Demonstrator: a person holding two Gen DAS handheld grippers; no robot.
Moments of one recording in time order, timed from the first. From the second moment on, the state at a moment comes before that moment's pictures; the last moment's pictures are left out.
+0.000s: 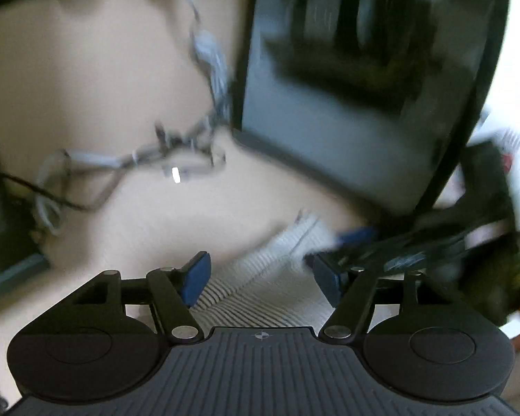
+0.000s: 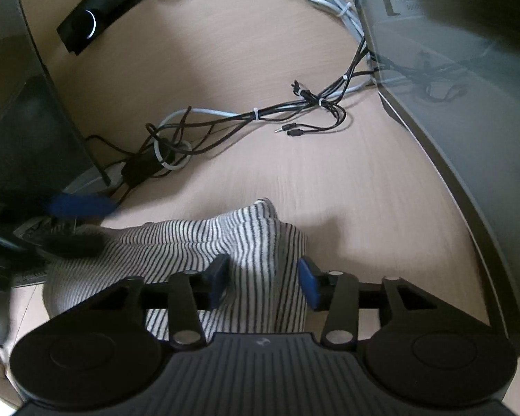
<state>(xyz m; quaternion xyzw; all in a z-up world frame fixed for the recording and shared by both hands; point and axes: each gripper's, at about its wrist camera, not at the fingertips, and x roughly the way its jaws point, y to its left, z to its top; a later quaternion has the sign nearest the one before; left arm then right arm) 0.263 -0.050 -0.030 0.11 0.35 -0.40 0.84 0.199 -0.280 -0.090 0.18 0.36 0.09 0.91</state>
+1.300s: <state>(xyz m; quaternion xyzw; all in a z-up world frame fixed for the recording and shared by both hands) 0.315 0.014 -0.049 -0.07 0.46 -0.28 0.84 0.227 -0.291 -0.095 0.24 0.38 0.03 0.89</state>
